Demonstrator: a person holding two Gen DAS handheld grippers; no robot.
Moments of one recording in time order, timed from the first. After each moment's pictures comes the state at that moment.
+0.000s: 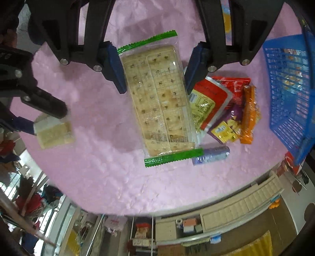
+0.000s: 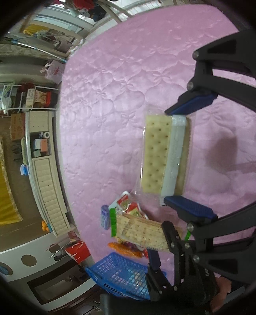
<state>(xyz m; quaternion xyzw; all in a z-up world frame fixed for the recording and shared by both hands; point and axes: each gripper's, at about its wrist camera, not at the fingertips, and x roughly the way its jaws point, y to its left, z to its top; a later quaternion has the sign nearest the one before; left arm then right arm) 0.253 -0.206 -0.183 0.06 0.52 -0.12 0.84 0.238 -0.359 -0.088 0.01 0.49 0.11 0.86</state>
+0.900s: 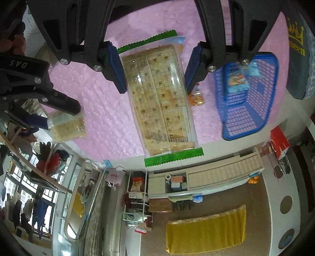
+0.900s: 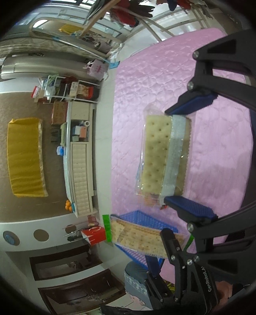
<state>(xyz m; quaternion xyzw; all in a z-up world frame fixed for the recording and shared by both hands) 0.125 -0.093 -0.038 0.03 0.38 -0.11 0.92 0.163 -0.275 0.041 -0.03 0.38 0.14 0.91</state>
